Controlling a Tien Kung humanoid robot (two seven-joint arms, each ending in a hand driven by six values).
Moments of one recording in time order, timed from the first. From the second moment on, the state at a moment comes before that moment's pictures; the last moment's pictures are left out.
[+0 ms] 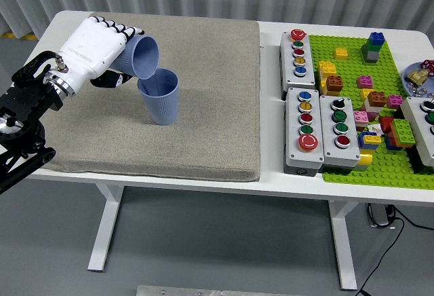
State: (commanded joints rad) left arm -0.68 0.67 -0.66 -1.33 2.27 0.27 0.21; right arm 0.19 -0.09 1.03 0.18 -0.34 0.15 -0.25
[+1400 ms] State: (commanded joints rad) left arm -0.68 0.66 -0.67 -1.33 2.27 0.29 0.21; right arm 0.19 -0.10 1.04 0.18 -0.34 0.15 -0.25
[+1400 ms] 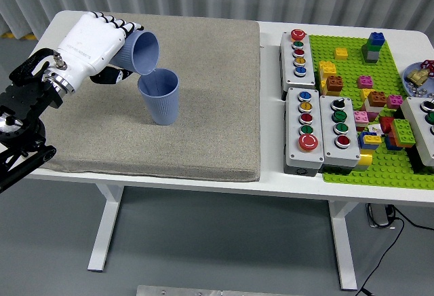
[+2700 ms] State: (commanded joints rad) left arm -0.57 0.57 -0.90 -1.22 1.99 0.31 0.00; right arm 0.18 -0.09 1.04 0.18 -0.35 0.16 -0.26
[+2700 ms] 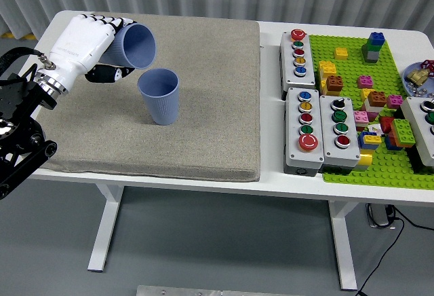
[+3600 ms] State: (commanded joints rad) left arm -0.48 0.36 -1.09 -0.98 1.19 0.24 -0.30; right arm 0.19 -0.08 1.04 0.18 -0.36 0.16 -0.26
